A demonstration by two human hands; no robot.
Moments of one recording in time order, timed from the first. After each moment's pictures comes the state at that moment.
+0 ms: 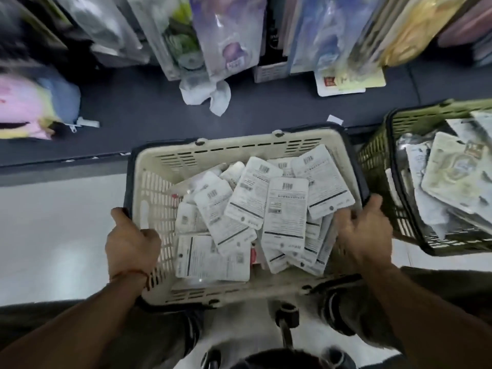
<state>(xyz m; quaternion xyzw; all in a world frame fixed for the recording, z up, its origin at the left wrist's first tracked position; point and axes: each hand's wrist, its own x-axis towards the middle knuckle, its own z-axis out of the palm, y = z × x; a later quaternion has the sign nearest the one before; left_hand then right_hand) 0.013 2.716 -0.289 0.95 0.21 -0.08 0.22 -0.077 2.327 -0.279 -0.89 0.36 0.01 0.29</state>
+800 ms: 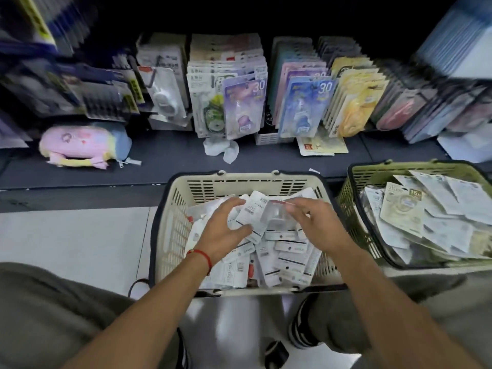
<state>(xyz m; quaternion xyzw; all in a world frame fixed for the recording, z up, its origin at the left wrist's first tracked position) -0.007 2.607 -0.236 0.82 -0.07 -0.20 0.53 -0.048 2.366 -0.201 -0.92 0.03 0.00 0.40</state>
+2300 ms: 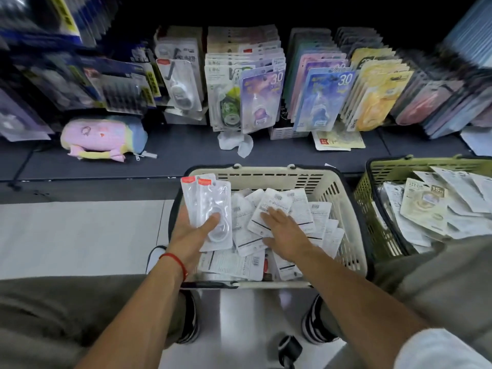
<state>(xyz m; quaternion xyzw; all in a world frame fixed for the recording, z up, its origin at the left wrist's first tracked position) -0.010 2.686 -0.264 0.64 0.15 -0.16 0.74 -0.026 2.435 -0.297 -0.96 -0.04 0.25 0.14</state>
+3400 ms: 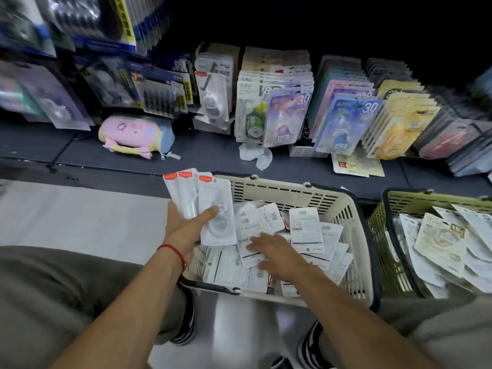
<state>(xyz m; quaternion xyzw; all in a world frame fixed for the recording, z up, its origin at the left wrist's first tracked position) -0.008 2.700 -0.232 0.62 0.25 -0.05 0.74 -0.025 2.459 -0.294 -0.93 -0.20 0.26 0.15</state>
